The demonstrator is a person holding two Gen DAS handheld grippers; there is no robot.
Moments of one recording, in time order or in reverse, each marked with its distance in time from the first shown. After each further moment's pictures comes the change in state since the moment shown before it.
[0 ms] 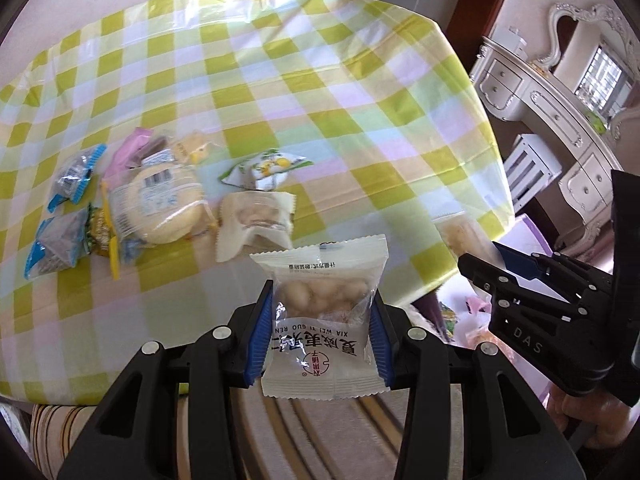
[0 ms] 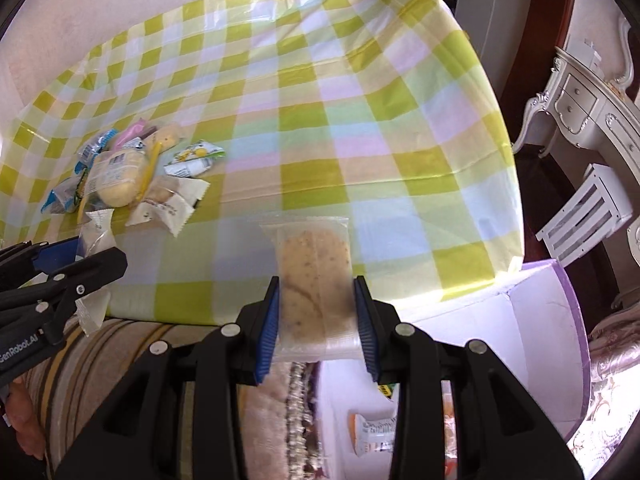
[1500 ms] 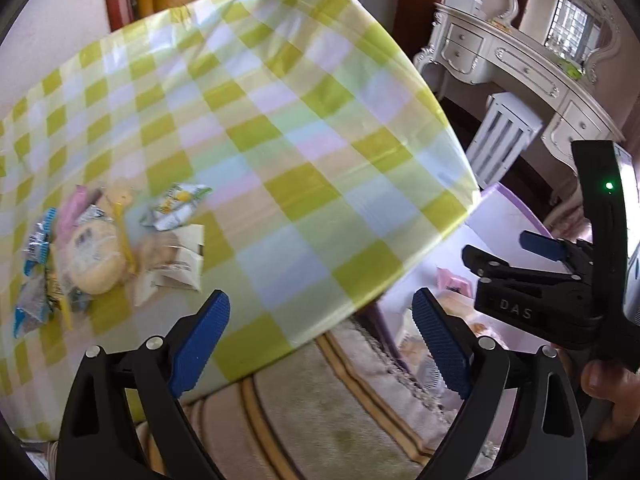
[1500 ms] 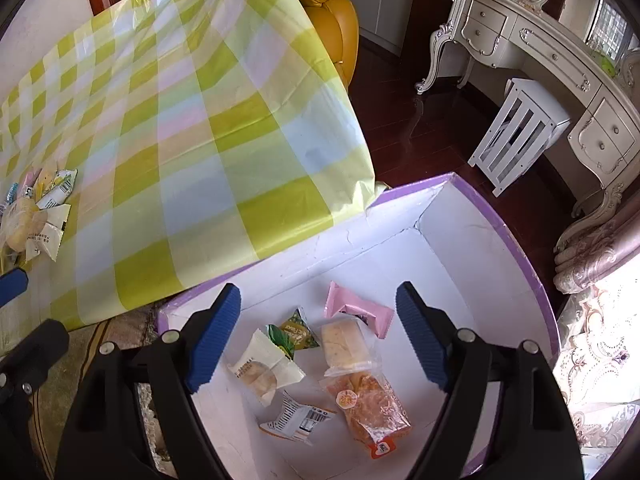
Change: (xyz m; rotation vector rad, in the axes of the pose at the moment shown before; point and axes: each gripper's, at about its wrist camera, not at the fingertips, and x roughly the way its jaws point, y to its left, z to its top) left arm 0.018 -0.067 0.014 0.158 -0.012 0.039; right arm 0.006 -0.078 -0.016 0.226 0.066 -0.207
